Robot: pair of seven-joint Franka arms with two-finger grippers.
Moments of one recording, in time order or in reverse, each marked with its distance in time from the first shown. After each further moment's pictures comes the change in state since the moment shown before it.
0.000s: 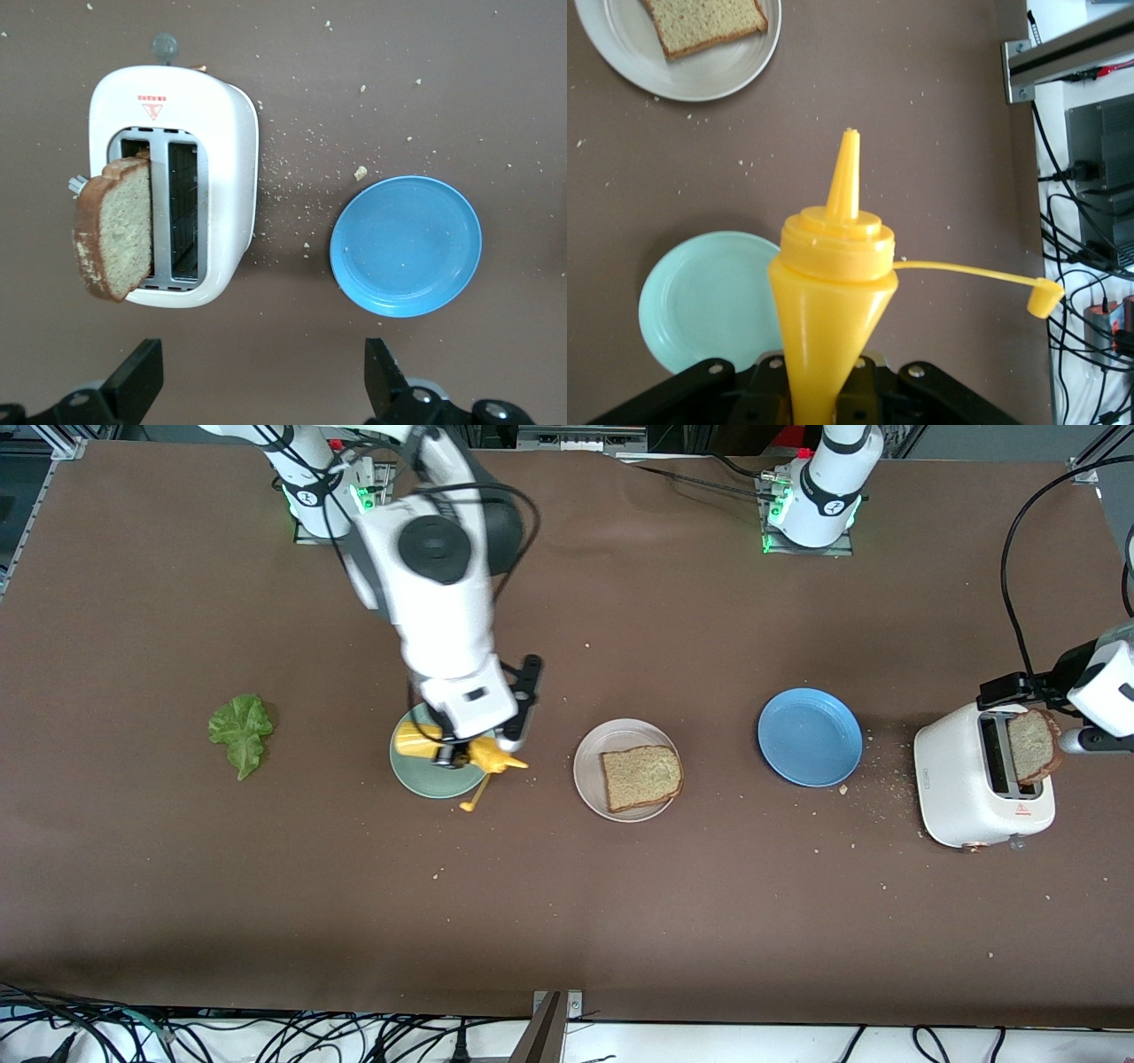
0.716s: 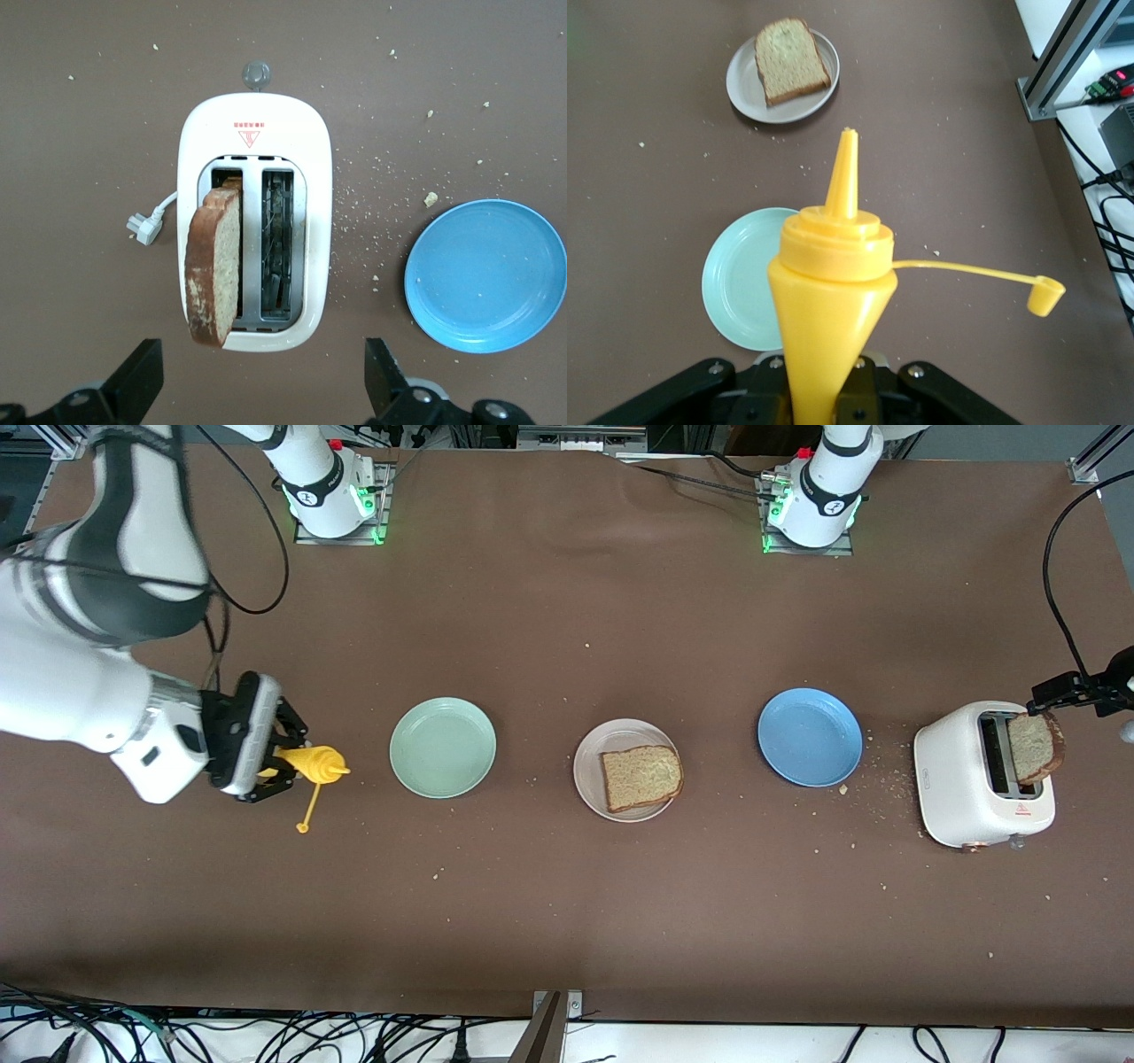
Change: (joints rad) left arm 0.131 0.010 0.001 -0.080 0.002 0.193 0.178; right arm -0.422 -0.091 -0.026 -0.113 0.642 -0.179 -0.647
